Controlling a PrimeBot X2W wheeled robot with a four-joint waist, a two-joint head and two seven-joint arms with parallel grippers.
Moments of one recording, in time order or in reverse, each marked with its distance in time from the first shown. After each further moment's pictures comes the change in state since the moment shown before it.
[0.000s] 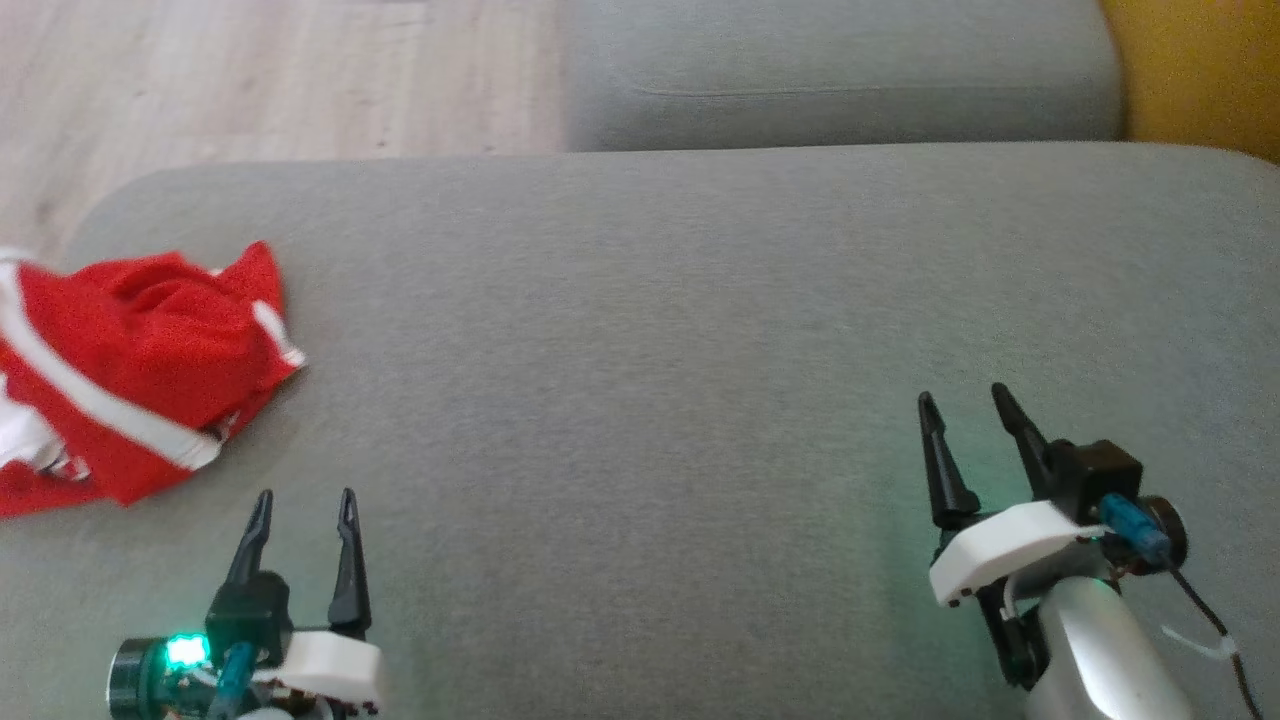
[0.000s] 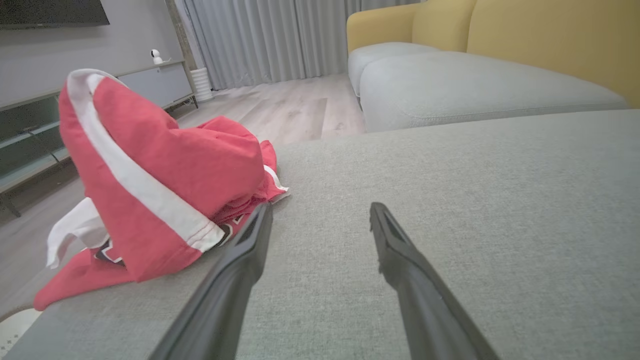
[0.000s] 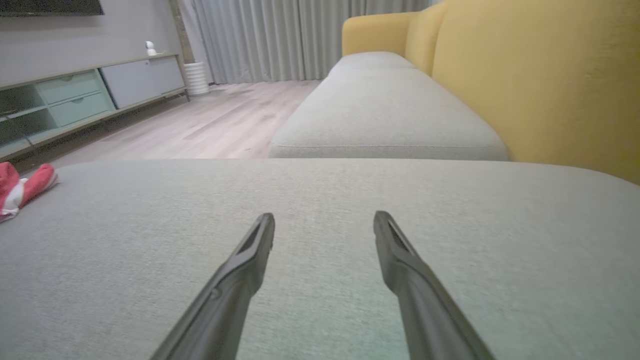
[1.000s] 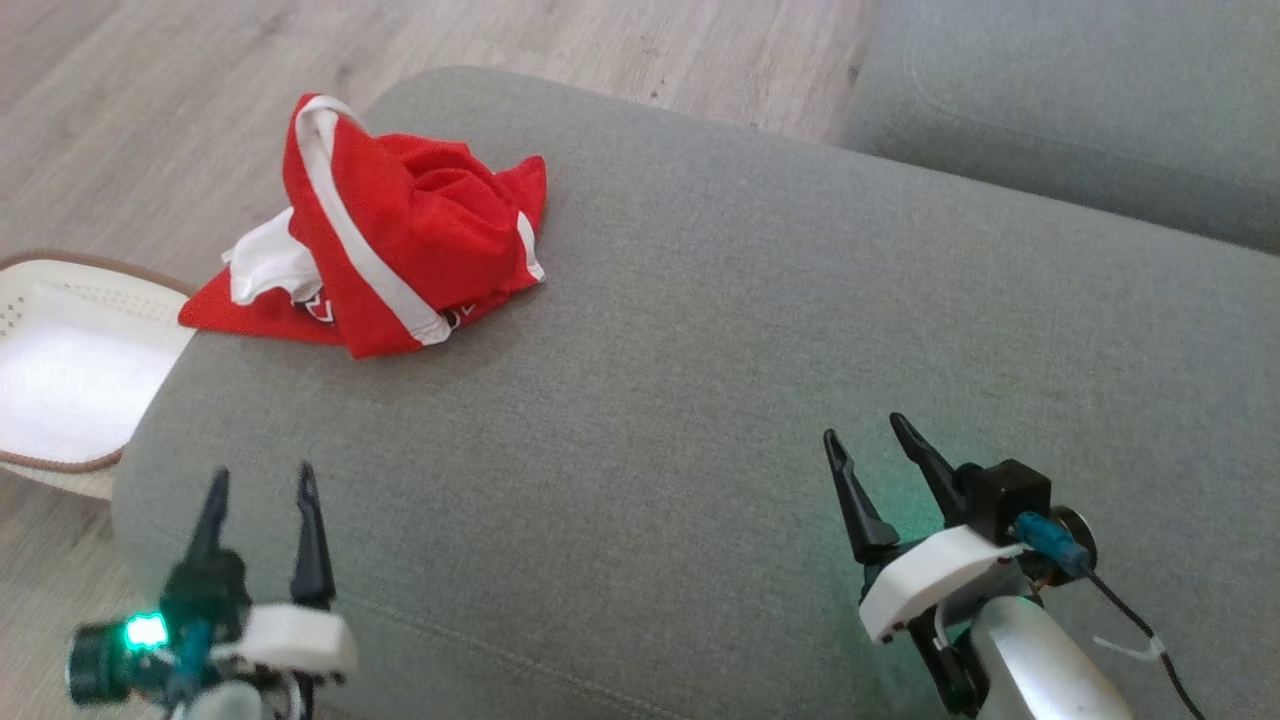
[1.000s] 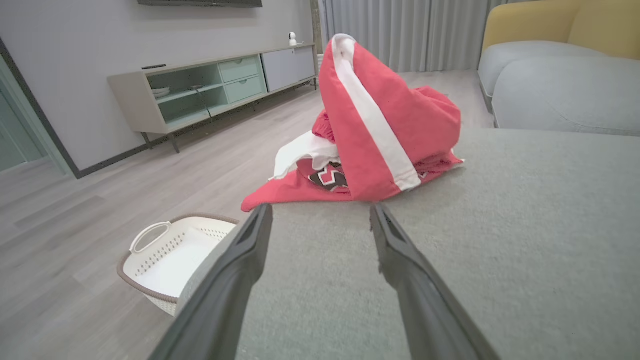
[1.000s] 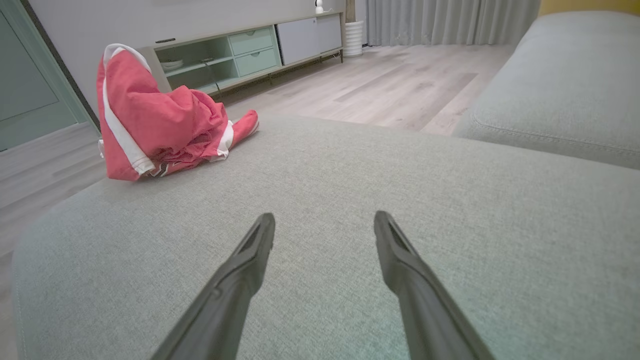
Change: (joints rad) left arm -0.014 -0.002 0.059 0.004 0.000 -0.015 0.000; right arm 0.000 0.000 0.218 0.029 0.122 0.000 0.000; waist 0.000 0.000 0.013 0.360
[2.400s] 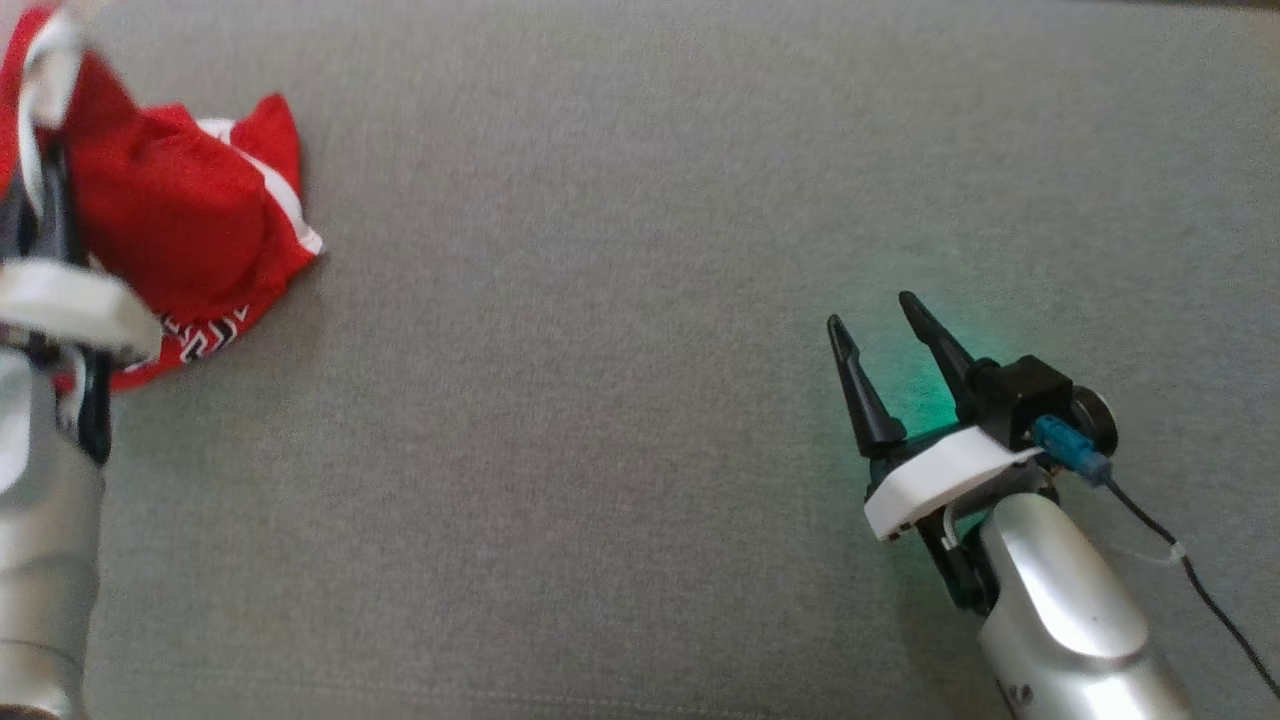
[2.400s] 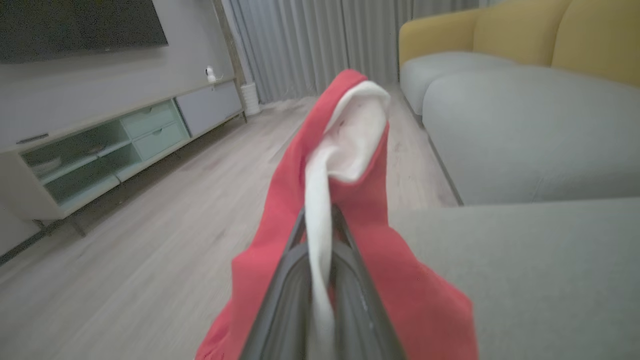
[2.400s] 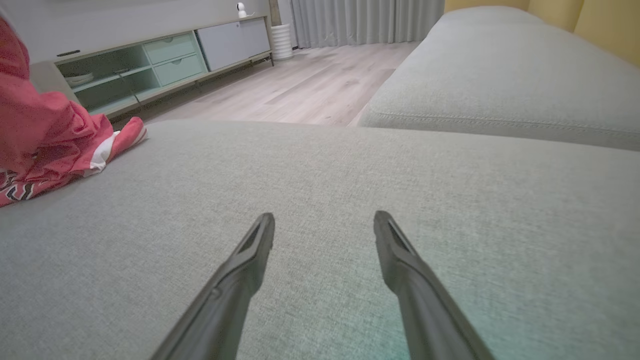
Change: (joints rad) left arm -0.706 0.258 -0.098 0.475 -0.178 -0.151 0.000; right arm -0.137 -0.028 0.016 -0.060 -0.036 0.000 0.000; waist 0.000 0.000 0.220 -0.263
